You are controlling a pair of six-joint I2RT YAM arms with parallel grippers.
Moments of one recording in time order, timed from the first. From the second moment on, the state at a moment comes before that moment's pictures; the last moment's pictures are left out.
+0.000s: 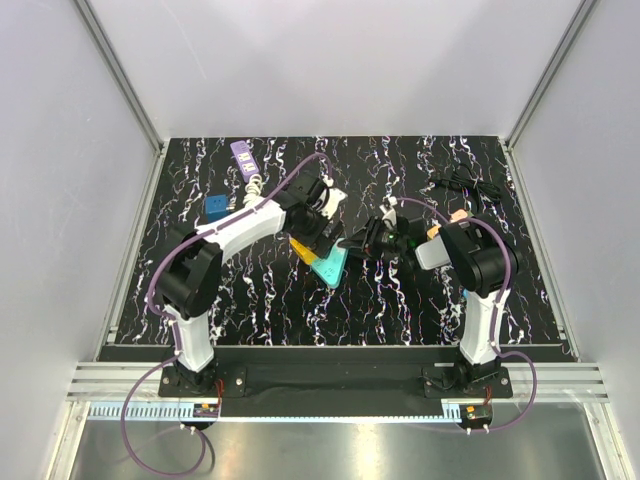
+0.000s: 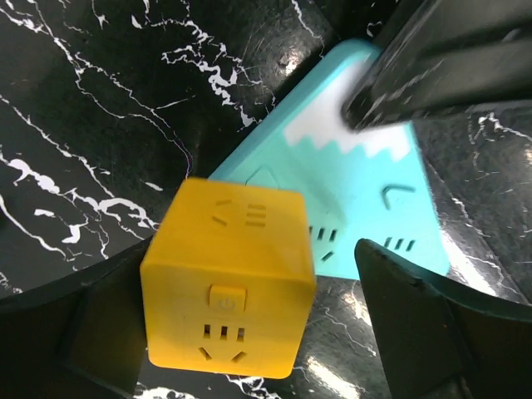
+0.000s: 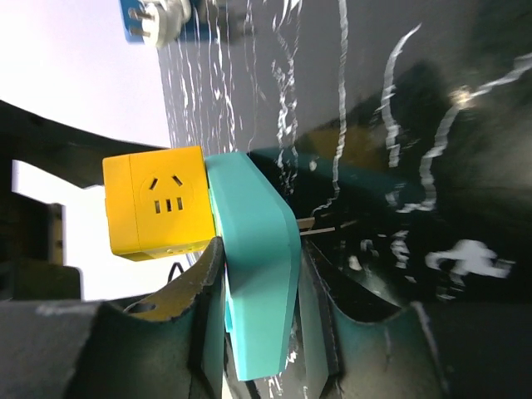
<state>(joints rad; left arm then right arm) -0.62 1.87 1.41 -0.64 0.14 0.07 0.35 2.01 0.77 0.75 -0.70 1.04</state>
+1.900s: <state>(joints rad) 0.03 2.04 1.62 -0.68 -0.03 0.00 0.37 1.84 0.84 0.48 -0.46 1.00</state>
